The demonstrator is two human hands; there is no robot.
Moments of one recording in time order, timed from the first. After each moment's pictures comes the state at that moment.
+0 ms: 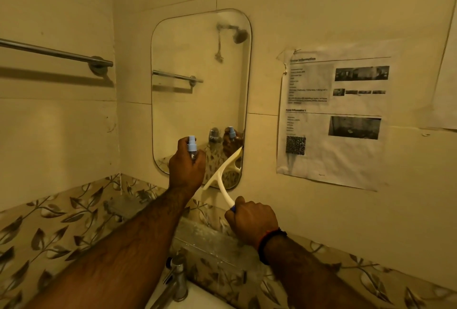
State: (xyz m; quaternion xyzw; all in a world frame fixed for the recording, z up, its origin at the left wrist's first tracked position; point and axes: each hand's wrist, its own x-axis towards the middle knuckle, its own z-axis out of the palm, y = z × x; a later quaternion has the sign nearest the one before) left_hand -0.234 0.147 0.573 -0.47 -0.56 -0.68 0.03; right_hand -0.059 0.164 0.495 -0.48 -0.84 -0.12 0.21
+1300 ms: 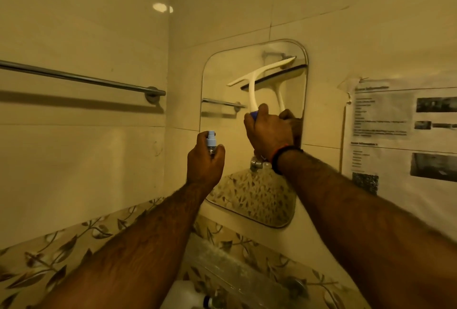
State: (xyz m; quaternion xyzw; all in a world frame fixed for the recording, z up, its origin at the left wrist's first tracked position) left_hand -0.316 0.141 0.642 -0.48 -0.53 -0.69 0.08; right_hand -0.179 0.203 0.728 -0.36 -0.75 -0.21 0.51
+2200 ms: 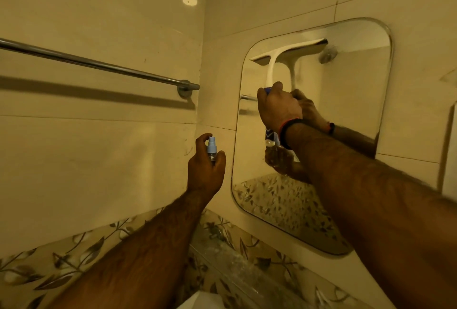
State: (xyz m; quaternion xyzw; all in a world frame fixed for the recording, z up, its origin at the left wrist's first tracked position) left_hand -0.428 0.159 0.617 -0.44 -0.55 -0.70 0.10; right_hand -0.296 0.241 0.775 -0.37 -0.77 -0.08 0.51
